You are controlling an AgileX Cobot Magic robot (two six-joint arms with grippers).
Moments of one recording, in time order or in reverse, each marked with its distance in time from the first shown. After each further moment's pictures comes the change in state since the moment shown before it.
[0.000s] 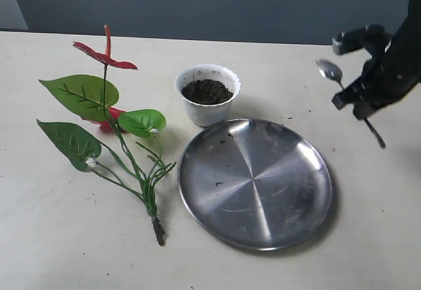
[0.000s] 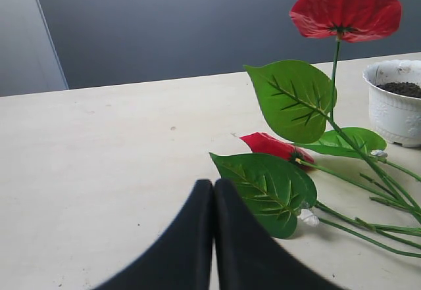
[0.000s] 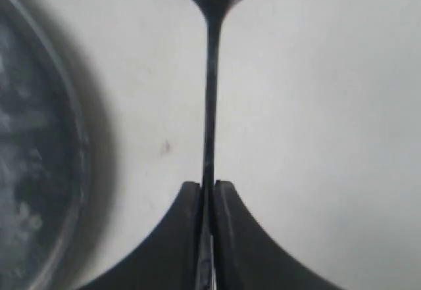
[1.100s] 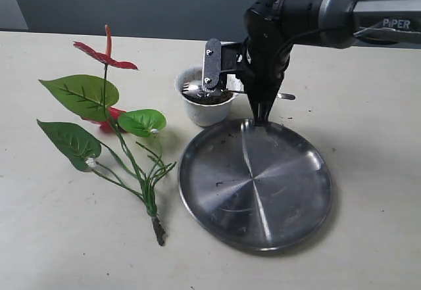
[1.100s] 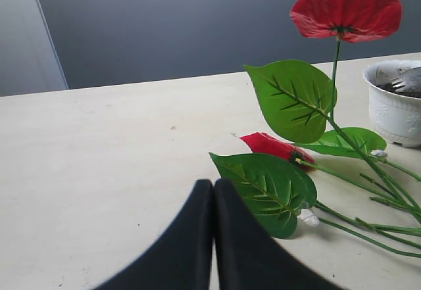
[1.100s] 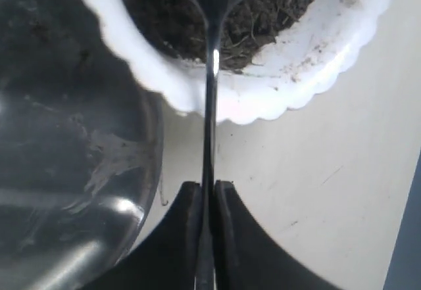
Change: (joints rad) left arm 0.000 0.000 0.000 0.000 0.000 0.000; right arm 0.485 0.203 -0.248 -0.420 -0.075 -0.347
